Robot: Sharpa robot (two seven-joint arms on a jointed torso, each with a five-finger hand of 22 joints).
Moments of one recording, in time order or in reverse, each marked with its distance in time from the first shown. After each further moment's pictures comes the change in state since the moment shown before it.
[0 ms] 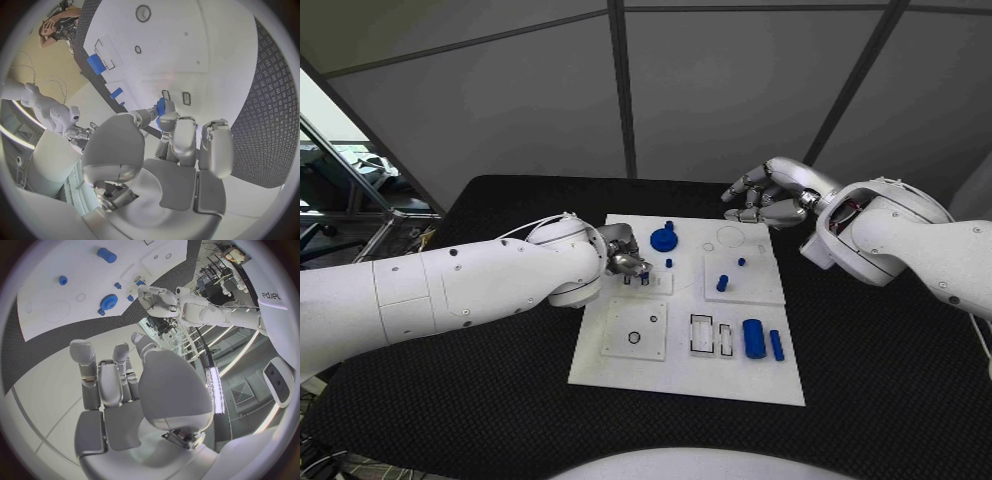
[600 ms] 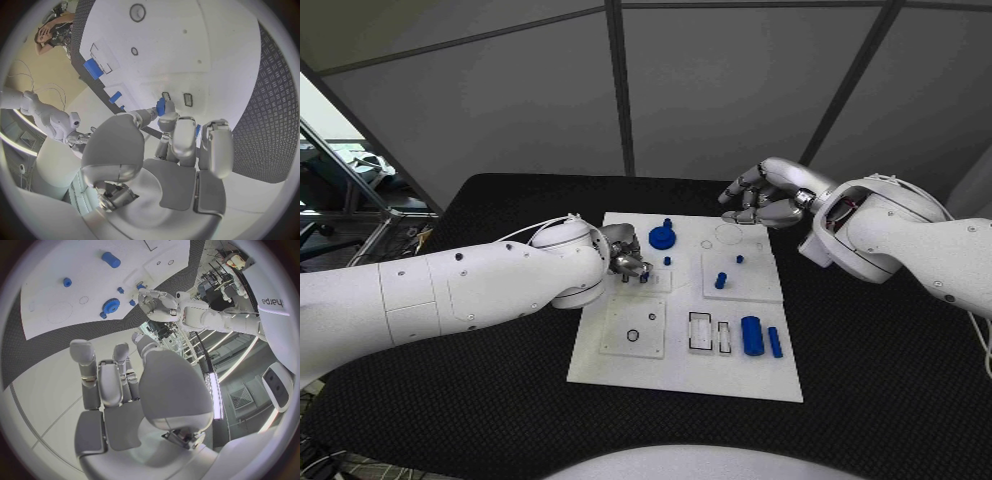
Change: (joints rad) left arm -0.014 0.019 0.000 -0.012 -0.071 0.006 -0.004; left_hand -0.003 -0.003 0.005 0.000 0.004 -0.003 -0.003 0.006 0.005 0.002 -0.002 0.004 -0.002 0.000 0.000 0.000 0.000 0.000 0.000 0.000 0.000 0.000; right arm 0.000 0.001 0.000 0.004 -0.049 0.024 -0.010; right_hand -0.005 -0.005 -0.003 0.003 0.000 0.000 0.000 0.004 0.000 0.000 0.000 -0.006 -0.009 0.000 0.000 0.000 -0.003 0.000 0.000 0.000 0.000 -0.002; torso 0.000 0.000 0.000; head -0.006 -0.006
